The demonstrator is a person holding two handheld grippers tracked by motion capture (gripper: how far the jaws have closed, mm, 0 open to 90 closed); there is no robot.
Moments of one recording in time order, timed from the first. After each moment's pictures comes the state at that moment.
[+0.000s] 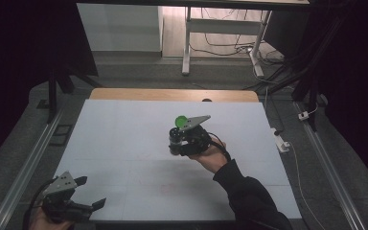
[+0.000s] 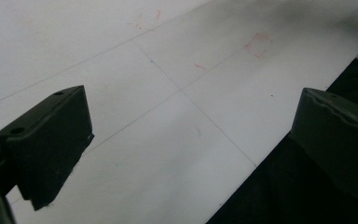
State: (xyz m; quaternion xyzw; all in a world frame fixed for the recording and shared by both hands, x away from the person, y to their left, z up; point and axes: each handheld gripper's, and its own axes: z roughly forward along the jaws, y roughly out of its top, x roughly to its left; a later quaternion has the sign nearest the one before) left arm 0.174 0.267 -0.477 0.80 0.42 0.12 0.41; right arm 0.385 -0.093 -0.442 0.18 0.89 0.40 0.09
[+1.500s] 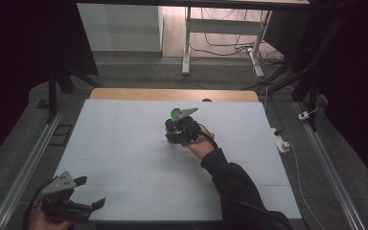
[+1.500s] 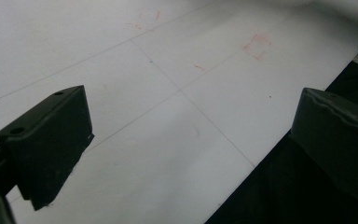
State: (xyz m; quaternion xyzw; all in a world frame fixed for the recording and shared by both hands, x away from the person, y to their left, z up) left arm 0.174 0.269 -0.477 0.80 0.43 0.11 0.41; right arm 0.446 -0.067 -0.485 0.21 0.90 0.37 0.12
